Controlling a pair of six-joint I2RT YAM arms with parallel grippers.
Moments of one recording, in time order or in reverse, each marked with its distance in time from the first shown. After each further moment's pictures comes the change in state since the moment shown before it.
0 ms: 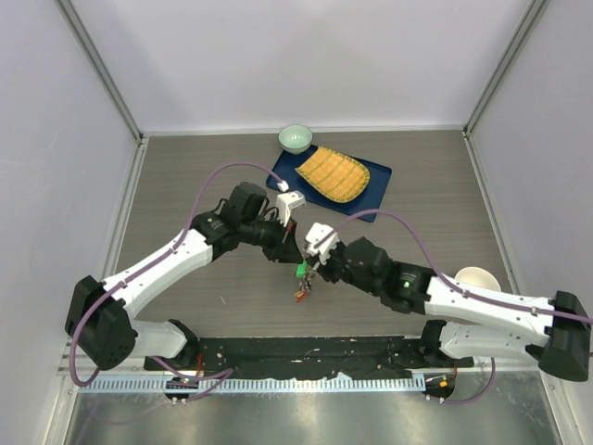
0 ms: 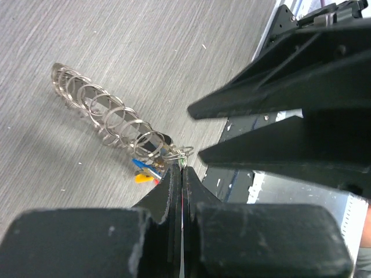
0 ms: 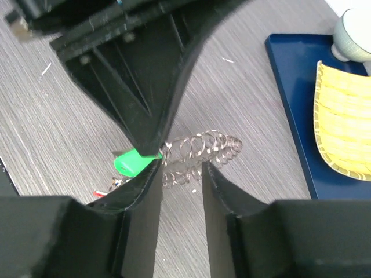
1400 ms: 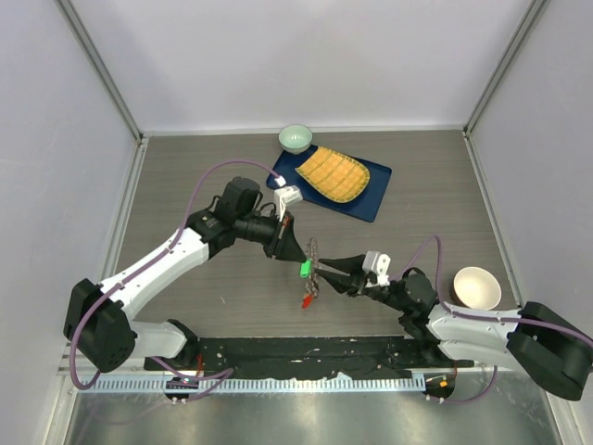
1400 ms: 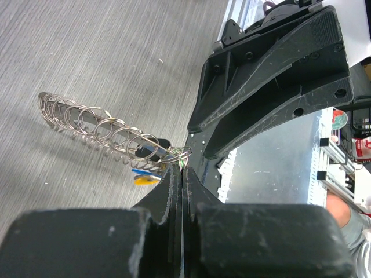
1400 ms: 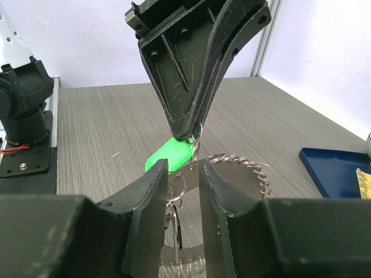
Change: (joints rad) left arm 0.044 -0.014 0.000 0.054 0.182 -0.060; right arm -0.209 -0.085 -0.709 1.335 -0.480 0.116
